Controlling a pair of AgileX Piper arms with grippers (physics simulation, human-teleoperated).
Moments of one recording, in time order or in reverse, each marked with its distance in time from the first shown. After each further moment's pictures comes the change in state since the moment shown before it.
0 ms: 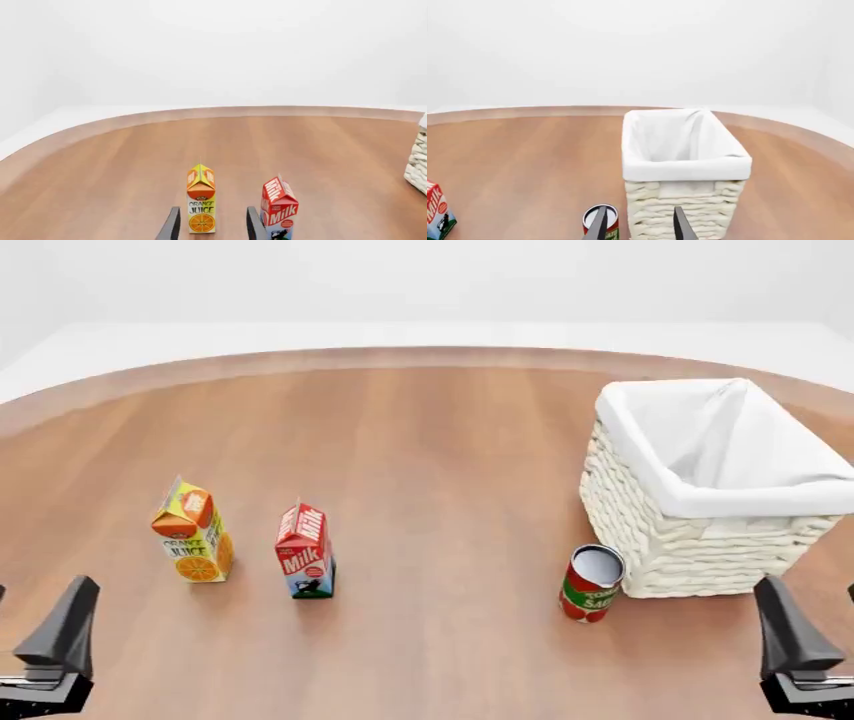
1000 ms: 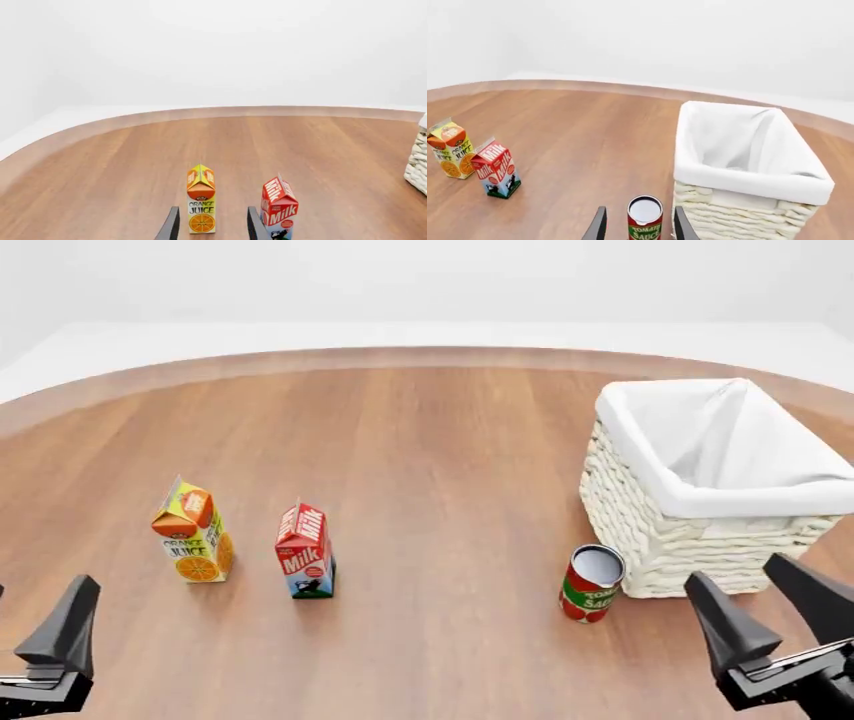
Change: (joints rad) left arm 0.000 0.004 -0.003 -0.001 0.000; right arm 0.251 0.239 -0.053 -0.086 -0.004
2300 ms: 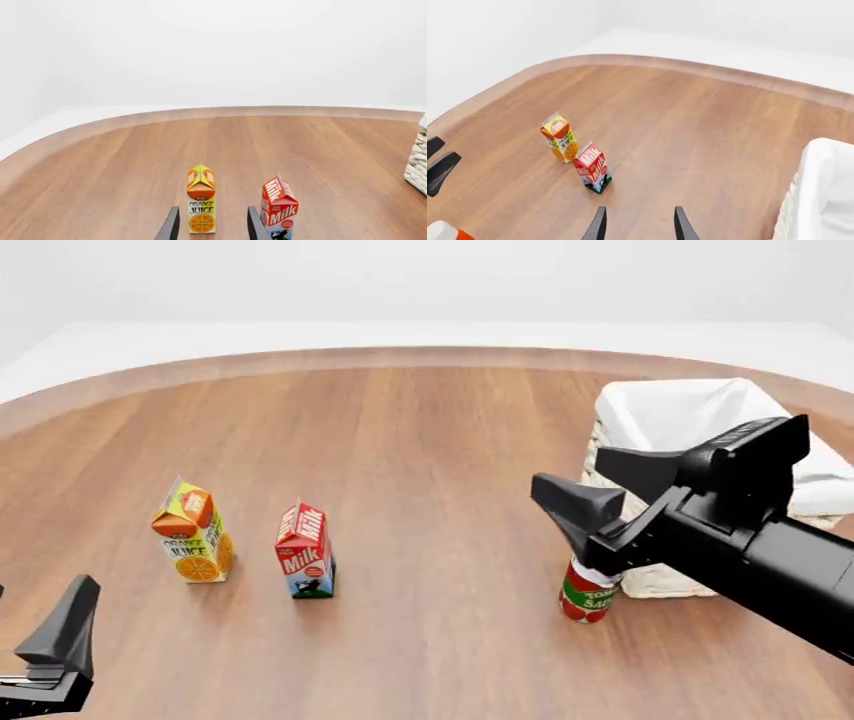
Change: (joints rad) left arm 0.000 0.000 0.000 0.000 0.000; right arm 0.377 0.622 -0.495 0.056 0.120
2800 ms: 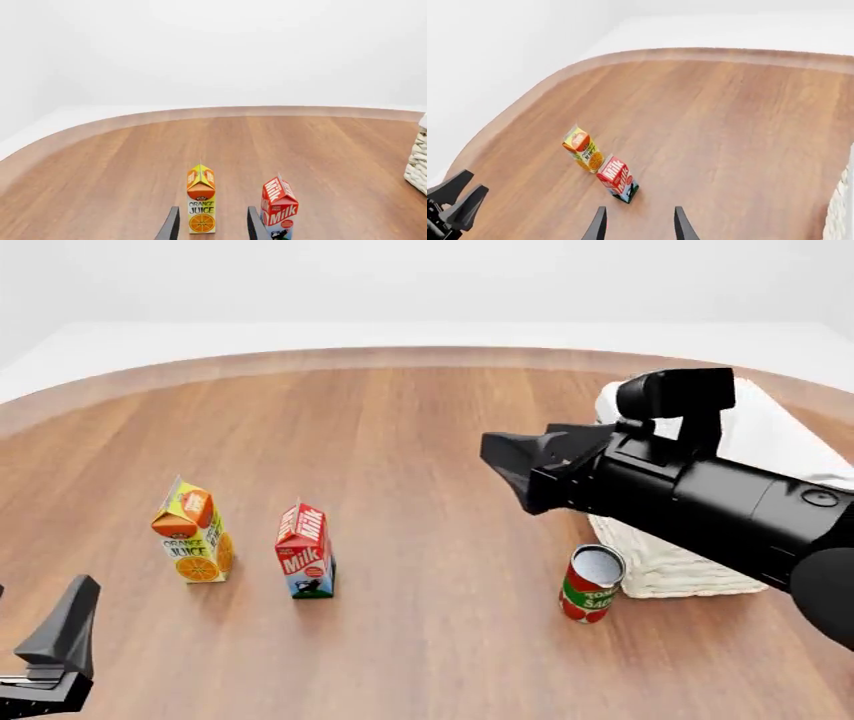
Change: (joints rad) left arm 0.000 0.000 0.000 0.000 0.000; right arm 0.048 0.176 -0.178 0.048 0.173
